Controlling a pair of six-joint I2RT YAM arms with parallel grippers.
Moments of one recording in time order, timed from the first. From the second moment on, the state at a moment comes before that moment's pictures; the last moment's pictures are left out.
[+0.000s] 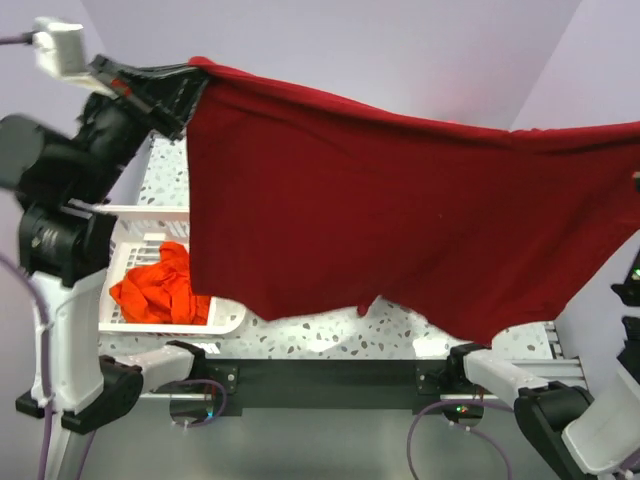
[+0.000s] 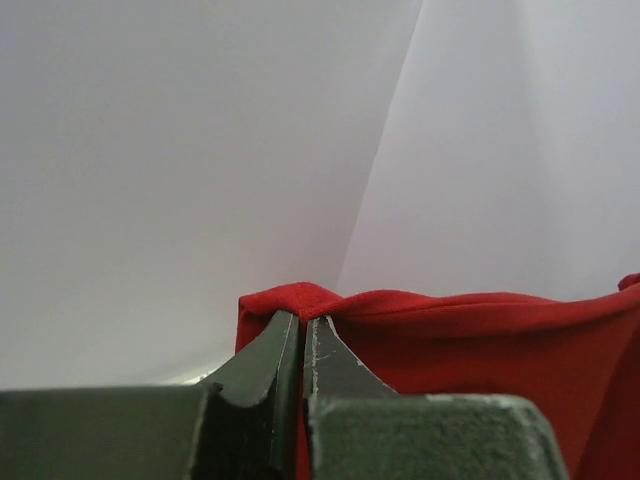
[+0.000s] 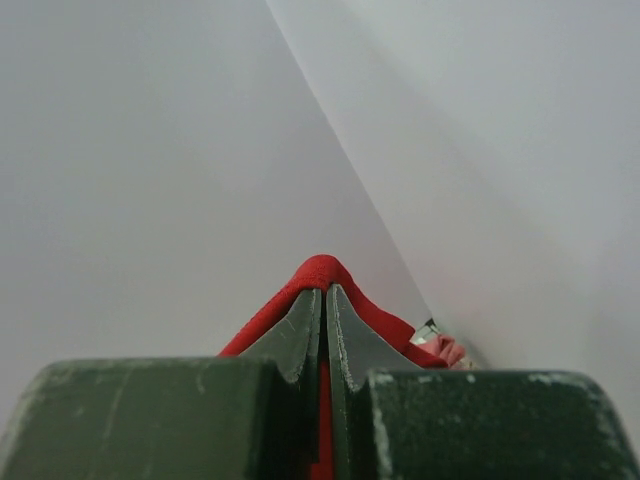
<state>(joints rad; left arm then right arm) -0.28 1.19 2.04 -0.42 0.30 -0.42 0.17 1.06 2.31 -0.82 0.72 0.25</state>
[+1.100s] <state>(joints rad) -0.33 2.09 1.87 -0.16 0.31 -0.44 -0.17 1.64 1.88 -0.81 0.35 0.40</state>
